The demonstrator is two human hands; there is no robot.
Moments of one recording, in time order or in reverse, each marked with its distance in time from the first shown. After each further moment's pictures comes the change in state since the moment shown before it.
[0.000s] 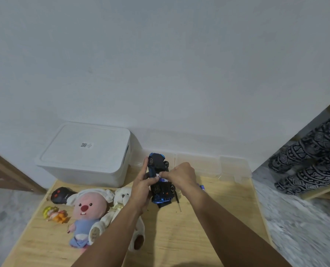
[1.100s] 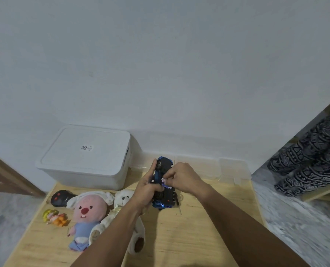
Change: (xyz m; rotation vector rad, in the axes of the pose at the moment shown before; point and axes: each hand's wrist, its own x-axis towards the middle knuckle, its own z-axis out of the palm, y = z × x) left_hand 0.001 0.004 0.004 0.189 -0.121 -0.083; right_hand 0.008 0.007 -0.021 -0.341 -0.239 -0.492
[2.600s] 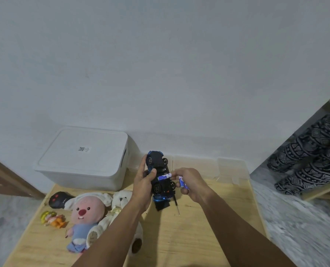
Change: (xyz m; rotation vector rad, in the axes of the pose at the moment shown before) left_hand 0.003 0.009 0.017 -0.216 0.191 0.161; right_hand -0.014 0.015 0.001 0.964 0.084 0.472
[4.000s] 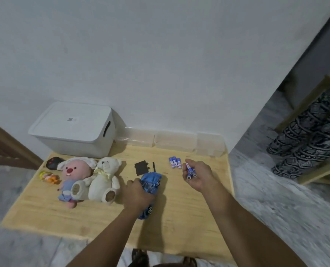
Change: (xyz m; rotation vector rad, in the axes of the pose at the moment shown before) left_hand -0.097 -0.105 0.011 1.454 0.250 -0.101; right_hand -0.033 0.066 -0.120 0.666 0.033 0.243
